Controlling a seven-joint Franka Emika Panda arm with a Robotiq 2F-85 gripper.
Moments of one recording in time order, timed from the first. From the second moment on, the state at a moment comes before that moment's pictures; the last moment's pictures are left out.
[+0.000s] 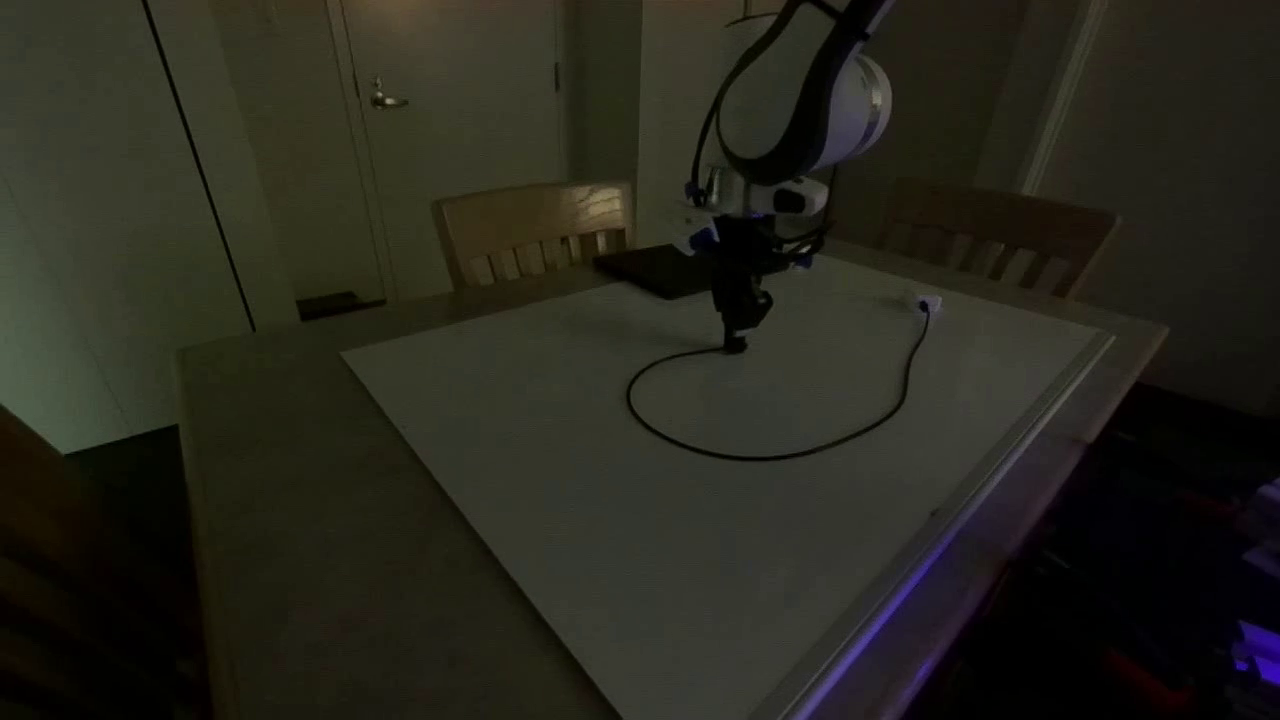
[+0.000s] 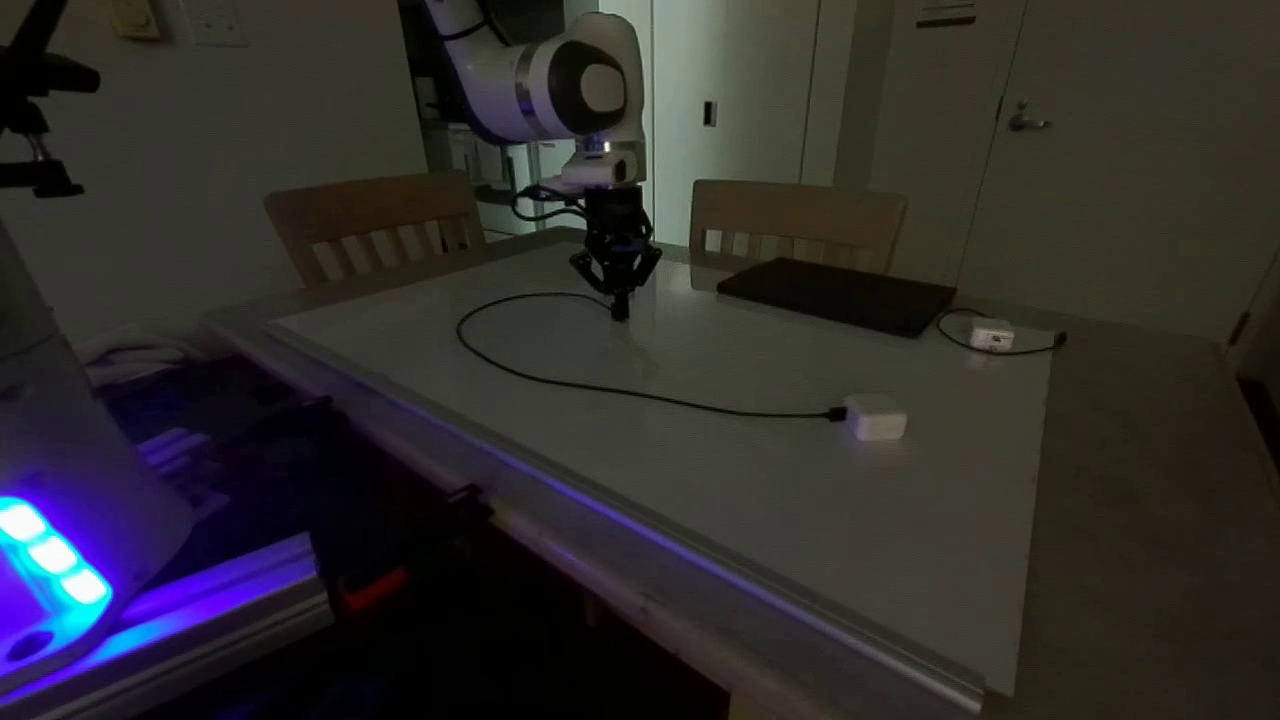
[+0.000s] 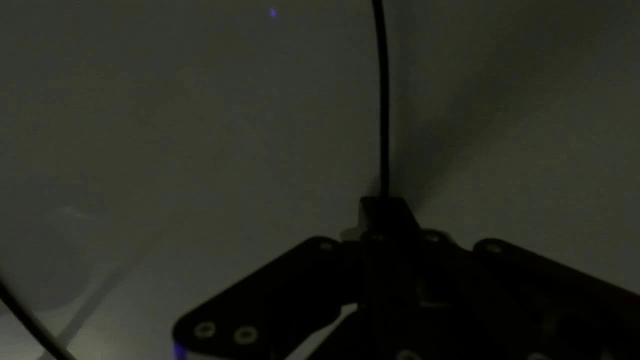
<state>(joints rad) 0.19 0.55 -0.12 -2.09 -0.01 2.62 2.04</state>
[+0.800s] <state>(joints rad) 0.21 0.56 -0.10 -2.06 -0.03 2.64 1.95</state>
